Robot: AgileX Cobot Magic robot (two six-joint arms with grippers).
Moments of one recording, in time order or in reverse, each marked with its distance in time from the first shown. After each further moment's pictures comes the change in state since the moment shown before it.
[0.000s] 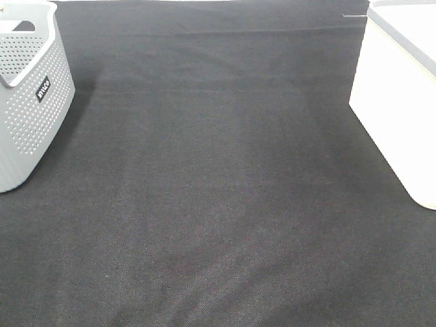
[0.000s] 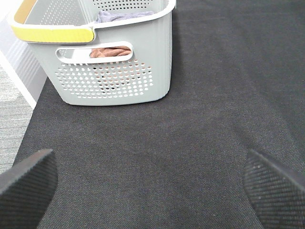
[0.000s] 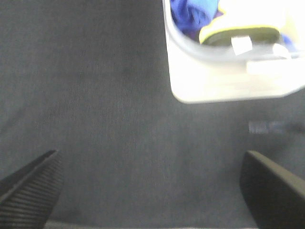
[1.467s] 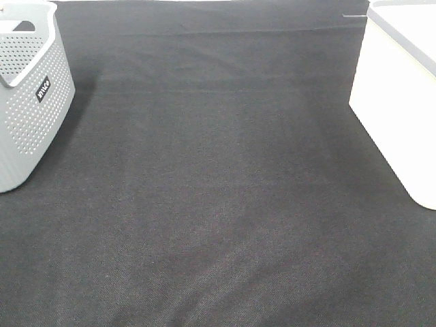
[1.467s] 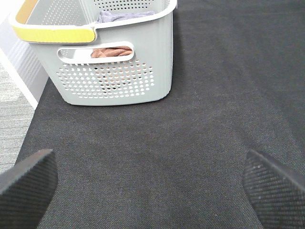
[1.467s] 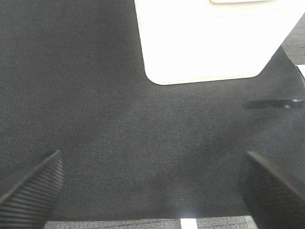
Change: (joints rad) left arm 0.000 0.000 0.000 0.005 0.000 0.001; right arm -0.103 -0.700 0.403 -0.018 0.017 -0.070
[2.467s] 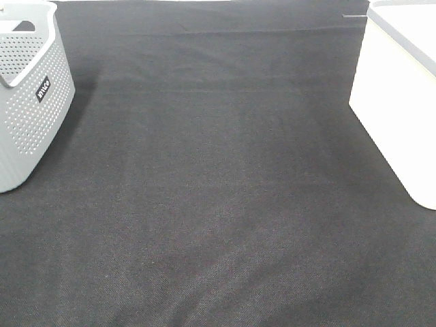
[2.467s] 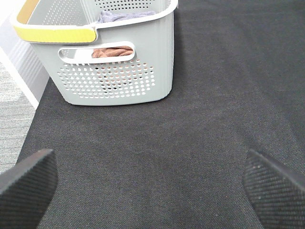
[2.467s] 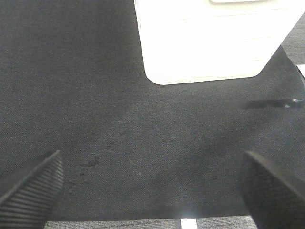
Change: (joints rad) left arm 0.000 0.000 0.000 0.002 0.000 0.000; right arm -0.002 0.000 0.000 0.001 0.000 0.000
